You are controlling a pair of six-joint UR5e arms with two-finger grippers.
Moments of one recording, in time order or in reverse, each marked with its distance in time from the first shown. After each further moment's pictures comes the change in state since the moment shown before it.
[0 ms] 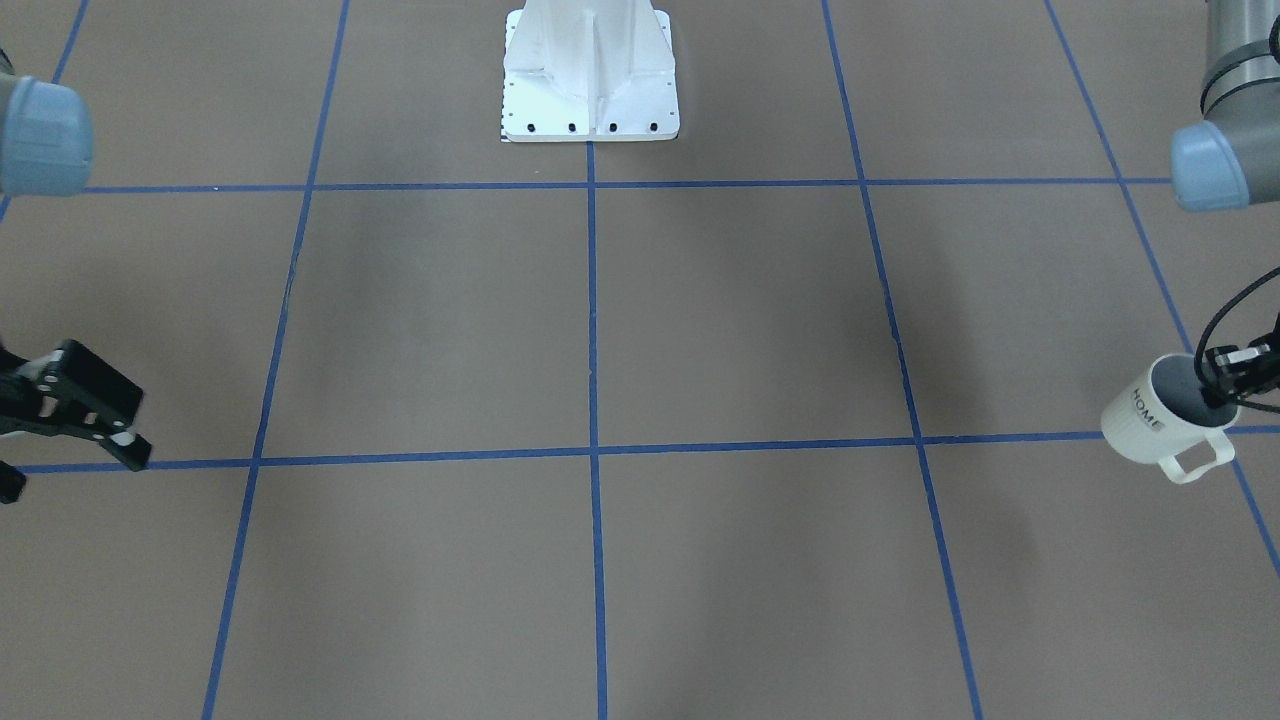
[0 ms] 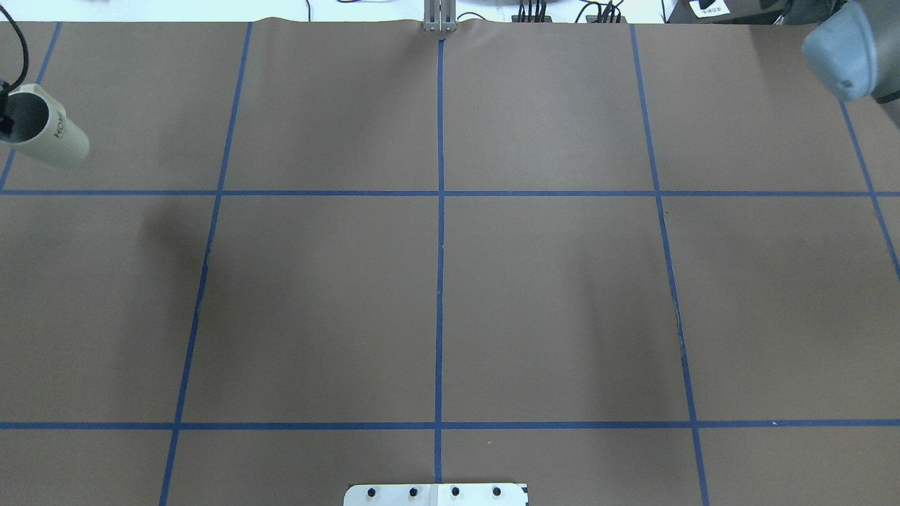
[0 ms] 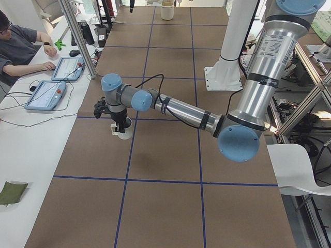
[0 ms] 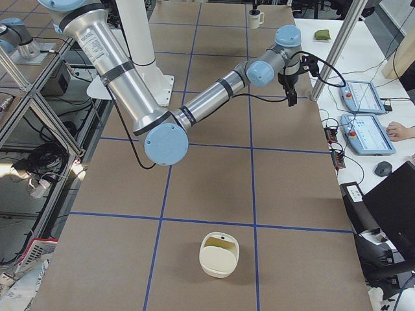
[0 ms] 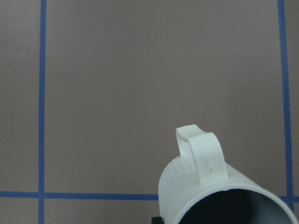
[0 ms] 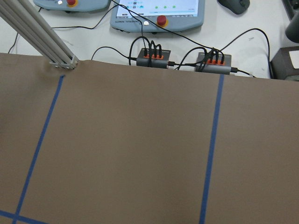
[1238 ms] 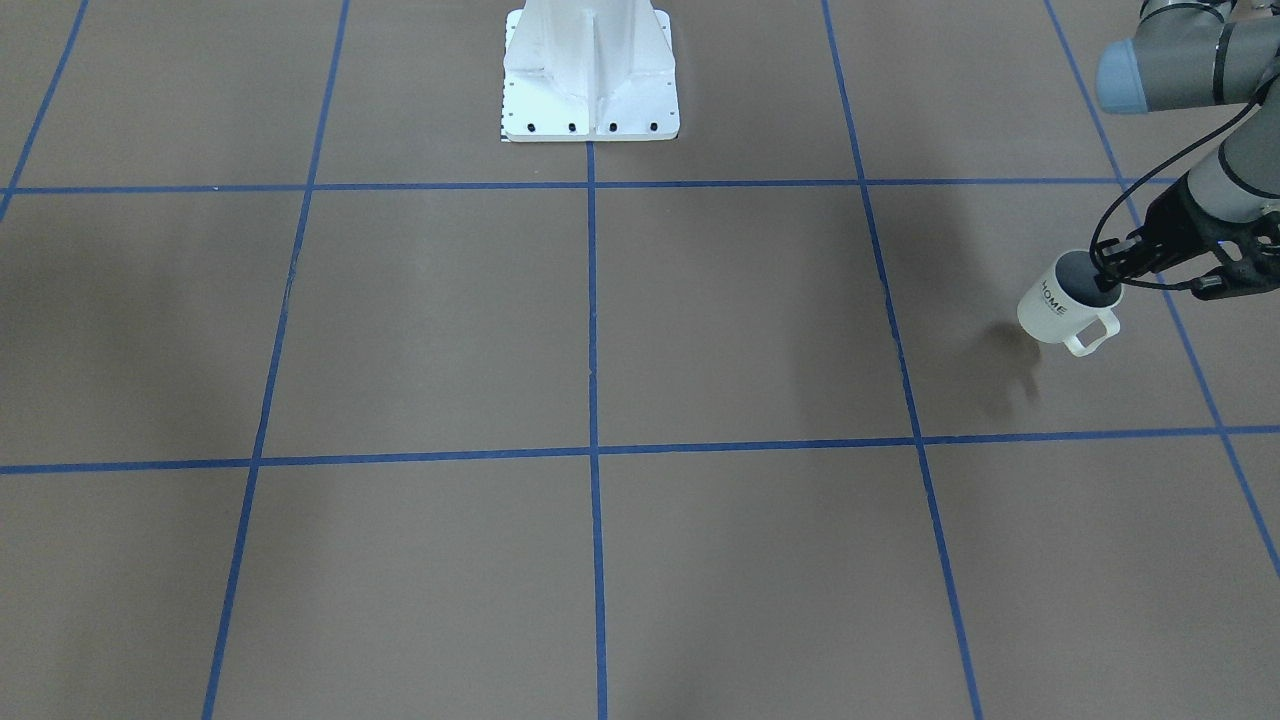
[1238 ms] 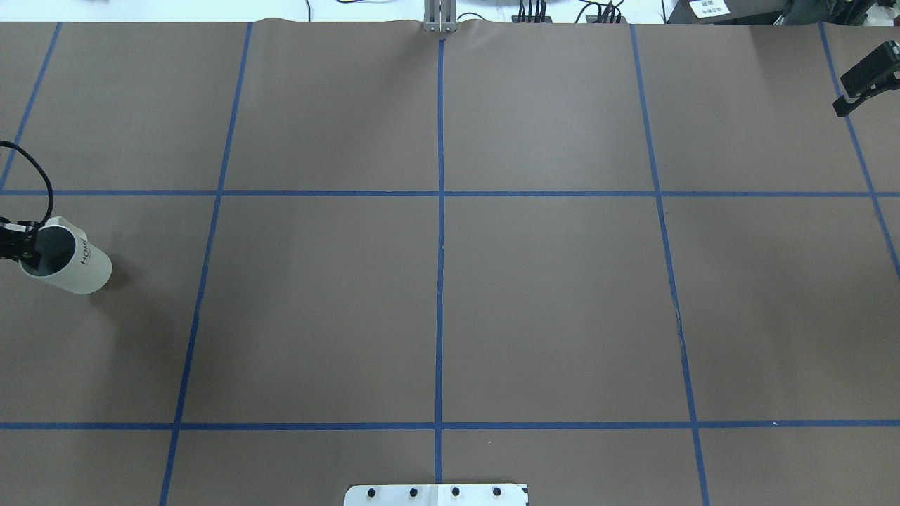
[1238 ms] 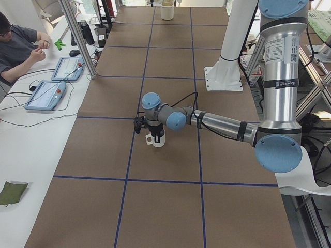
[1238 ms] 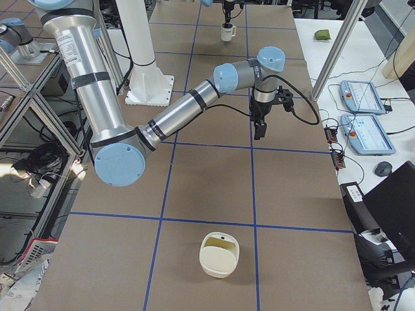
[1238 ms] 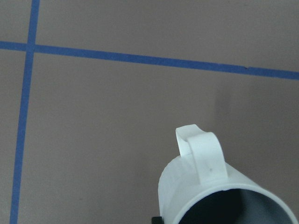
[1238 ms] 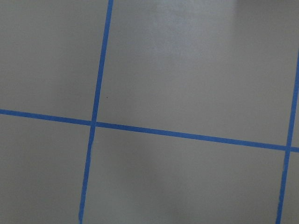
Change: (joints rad) left arm 0.247 0.305 -0.156 -0.241 -0.003 -0.346; right arm 0.056 -0.248 0.256 -0.431 0.005 -0.295
